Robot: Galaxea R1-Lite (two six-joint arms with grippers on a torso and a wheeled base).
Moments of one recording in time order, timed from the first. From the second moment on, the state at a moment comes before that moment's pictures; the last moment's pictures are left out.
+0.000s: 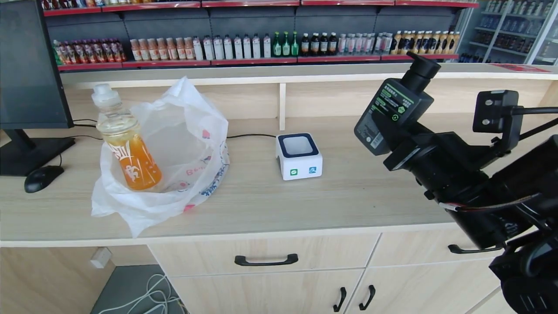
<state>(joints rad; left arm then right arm) 0.00 0.00 0.00 -0.01 0.00 0.00 0.56 1.72 -0.59 -1.57 -0.12 0.06</state>
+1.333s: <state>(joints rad) 0.00 0.00 0.00 -0.01 0.00 0.00 0.63 1.77 -0.60 -1.57 -0.11 0.06</state>
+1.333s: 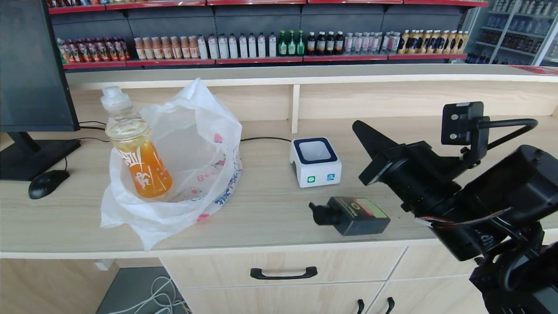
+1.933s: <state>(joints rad) 0.00 0.00 0.00 -0.01 0.00 0.00 0.63 1.74 -0.59 -1.57 -0.11 0.06</state>
